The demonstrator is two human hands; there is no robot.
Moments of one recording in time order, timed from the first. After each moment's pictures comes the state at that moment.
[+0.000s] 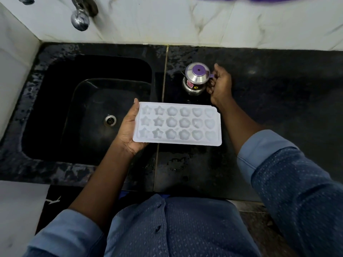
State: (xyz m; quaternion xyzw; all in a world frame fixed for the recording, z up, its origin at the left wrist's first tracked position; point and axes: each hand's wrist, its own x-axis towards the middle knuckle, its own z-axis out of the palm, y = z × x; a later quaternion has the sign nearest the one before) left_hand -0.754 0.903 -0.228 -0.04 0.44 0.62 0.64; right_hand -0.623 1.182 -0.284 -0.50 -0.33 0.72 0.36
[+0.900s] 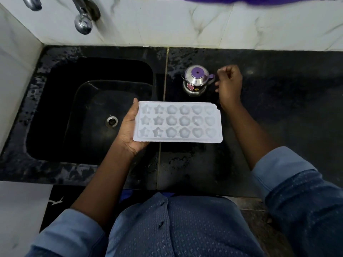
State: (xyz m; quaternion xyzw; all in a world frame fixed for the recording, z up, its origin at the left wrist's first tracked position) left_hand -0.756 0.899 -0.214 -0.04 0.44 0.63 0.64; right_hand -0.593 1.165 -0.263 -0.51 -0.54 0.53 0.42
